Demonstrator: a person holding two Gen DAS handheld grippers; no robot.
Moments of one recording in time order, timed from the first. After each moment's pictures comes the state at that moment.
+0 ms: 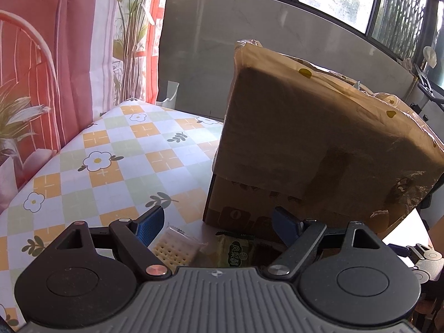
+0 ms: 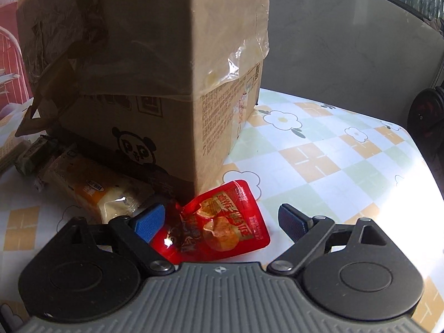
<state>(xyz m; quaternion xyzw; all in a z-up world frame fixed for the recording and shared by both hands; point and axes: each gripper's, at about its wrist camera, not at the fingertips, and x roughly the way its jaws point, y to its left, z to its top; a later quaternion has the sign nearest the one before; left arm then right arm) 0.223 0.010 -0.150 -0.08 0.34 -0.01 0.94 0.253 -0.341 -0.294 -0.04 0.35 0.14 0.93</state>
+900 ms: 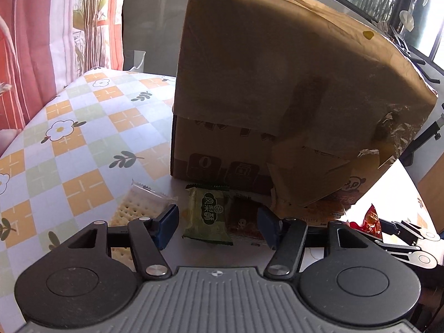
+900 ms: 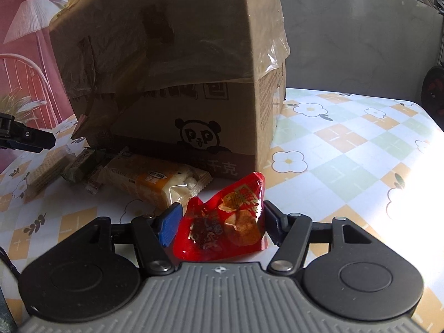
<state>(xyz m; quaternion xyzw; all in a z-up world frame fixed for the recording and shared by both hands) 0.226 -0.009 -0.190 -0.05 0.40 -0.08 0.91 0.201 -0.329 -0.296 0.04 0.32 0.16 0.93</state>
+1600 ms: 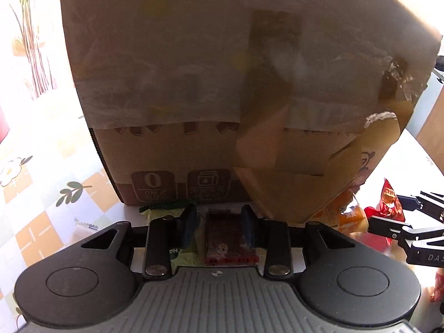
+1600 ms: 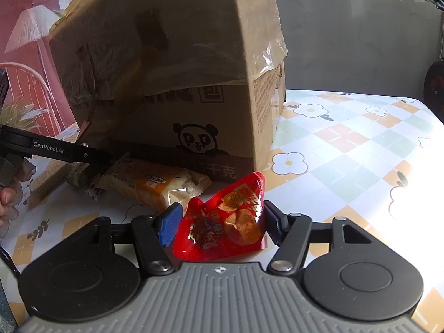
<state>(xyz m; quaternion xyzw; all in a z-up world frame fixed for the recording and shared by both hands) 0.275 -0.051 -0.229 0.04 0.40 -0.15 0.90 0.200 -0.335 -0.297 0.06 0.32 0.17 0.93</state>
